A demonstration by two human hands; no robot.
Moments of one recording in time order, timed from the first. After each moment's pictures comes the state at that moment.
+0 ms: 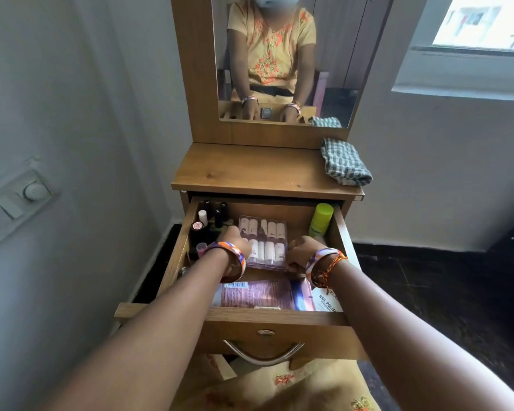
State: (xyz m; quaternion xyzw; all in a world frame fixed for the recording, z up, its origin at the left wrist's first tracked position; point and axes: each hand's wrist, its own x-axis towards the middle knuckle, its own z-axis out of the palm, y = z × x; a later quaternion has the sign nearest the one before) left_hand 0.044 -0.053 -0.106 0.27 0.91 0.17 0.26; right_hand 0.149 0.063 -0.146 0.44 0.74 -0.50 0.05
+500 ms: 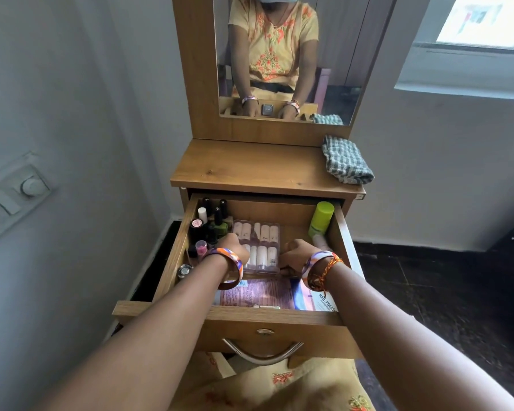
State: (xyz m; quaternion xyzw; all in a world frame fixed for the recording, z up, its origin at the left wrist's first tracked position) left_hand 0.044 -0.067 -0.116 0.27 0.89 0.18 0.30; right_hand 0.141 0.050 -0.159 0.46 0.72 -0.53 0.04
